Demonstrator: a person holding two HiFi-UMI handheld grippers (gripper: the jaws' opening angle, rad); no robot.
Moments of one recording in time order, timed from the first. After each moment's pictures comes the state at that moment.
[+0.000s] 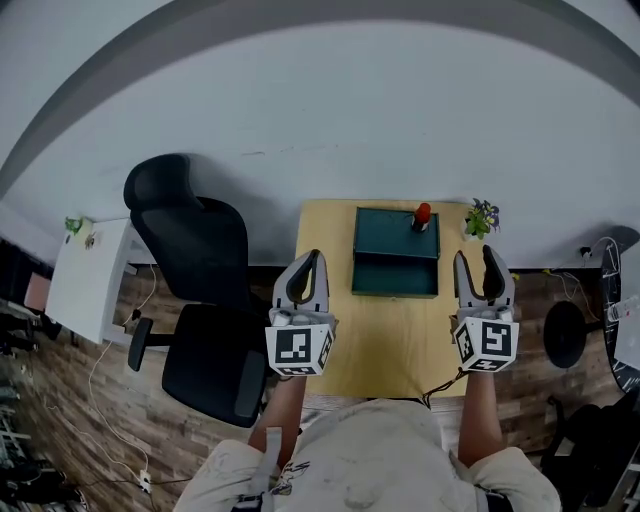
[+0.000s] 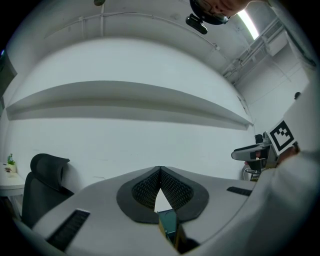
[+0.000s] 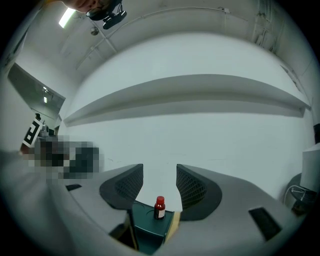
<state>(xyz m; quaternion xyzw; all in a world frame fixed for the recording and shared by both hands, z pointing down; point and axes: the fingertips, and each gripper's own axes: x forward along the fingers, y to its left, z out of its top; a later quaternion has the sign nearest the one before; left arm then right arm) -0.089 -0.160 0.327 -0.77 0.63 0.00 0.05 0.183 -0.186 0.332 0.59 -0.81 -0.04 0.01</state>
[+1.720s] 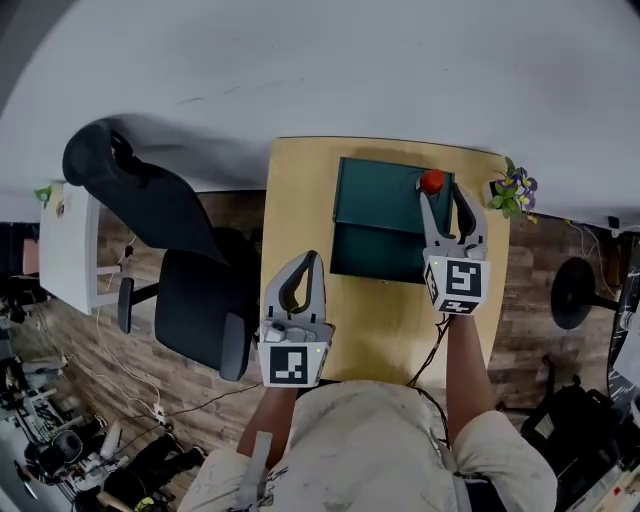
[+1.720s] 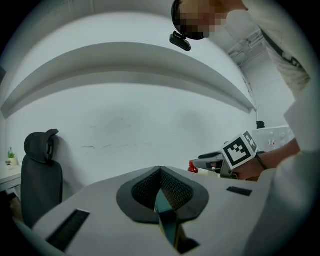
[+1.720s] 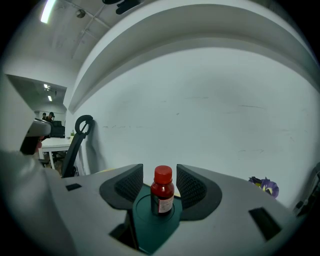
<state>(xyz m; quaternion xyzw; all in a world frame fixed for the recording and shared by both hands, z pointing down) -0.052 -0.222 0.442 -0.77 0.63 -0.12 -0.03 0.130 -0.357 0.488 0.53 -0.84 0.04 0.11</state>
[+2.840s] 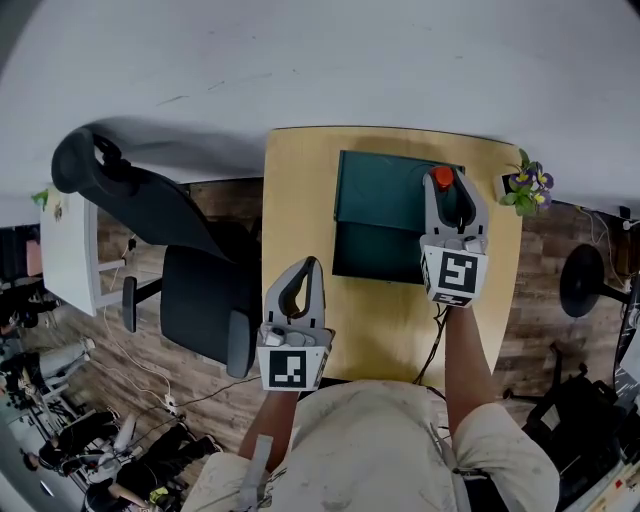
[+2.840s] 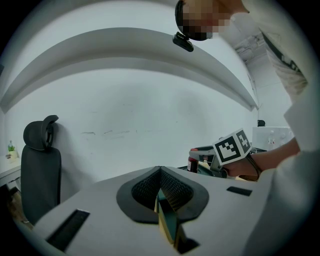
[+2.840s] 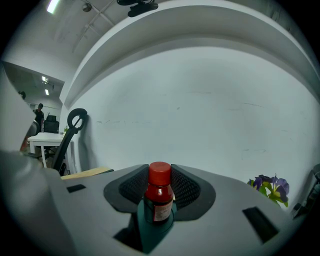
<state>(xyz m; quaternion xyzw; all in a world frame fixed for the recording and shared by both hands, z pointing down) -0.062 -0.228 0.478 -0.76 0.63 -0.14 -0.08 0.119 -0.385 0.507 0.55 -0.83 0.02 0.11</state>
